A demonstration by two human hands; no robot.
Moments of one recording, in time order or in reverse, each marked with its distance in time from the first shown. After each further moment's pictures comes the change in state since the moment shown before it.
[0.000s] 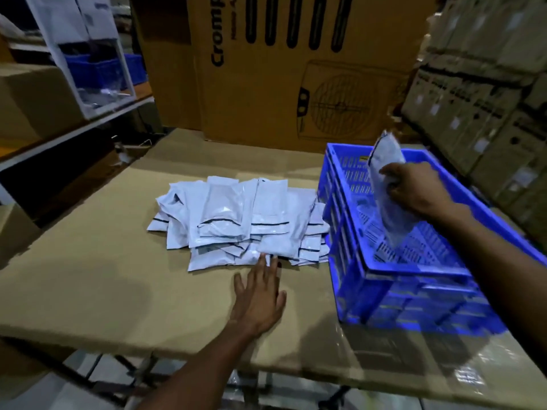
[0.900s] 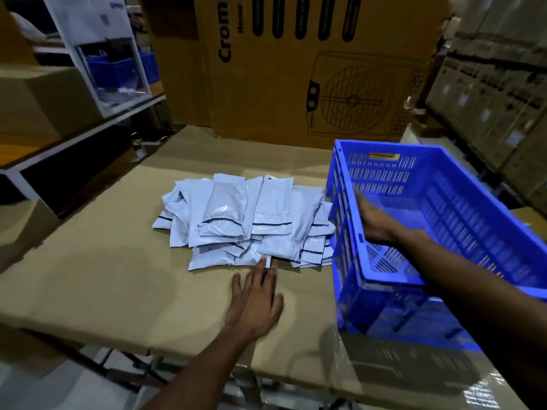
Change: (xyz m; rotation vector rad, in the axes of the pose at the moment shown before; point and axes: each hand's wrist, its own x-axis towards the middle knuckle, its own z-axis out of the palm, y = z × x) left_hand -0.001 0.000 0.001 0.049 0.047 -0.043; right_hand 0.000 -0.012 0.099 0.505 -0.379 -0.221
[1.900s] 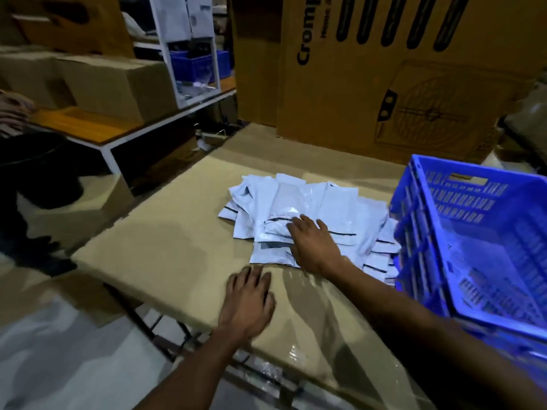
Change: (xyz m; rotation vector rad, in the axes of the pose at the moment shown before) left_hand -0.048 -0.117 -0.021 0.079 0.093 -0.188; right_hand 0.063 -0.166 0.189 -0.624 -0.006 -0.371
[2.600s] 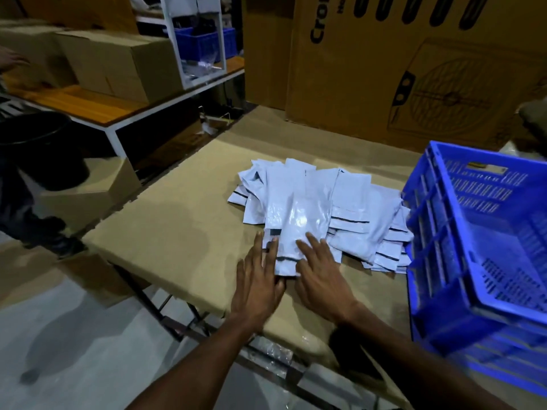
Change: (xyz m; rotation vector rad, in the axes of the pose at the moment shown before) left_hand -0.006 0.004 -0.003 -0.252 0.222 -0.025; right_hand -0.082 -0.042 0.047 0.057 0.338 -0.179
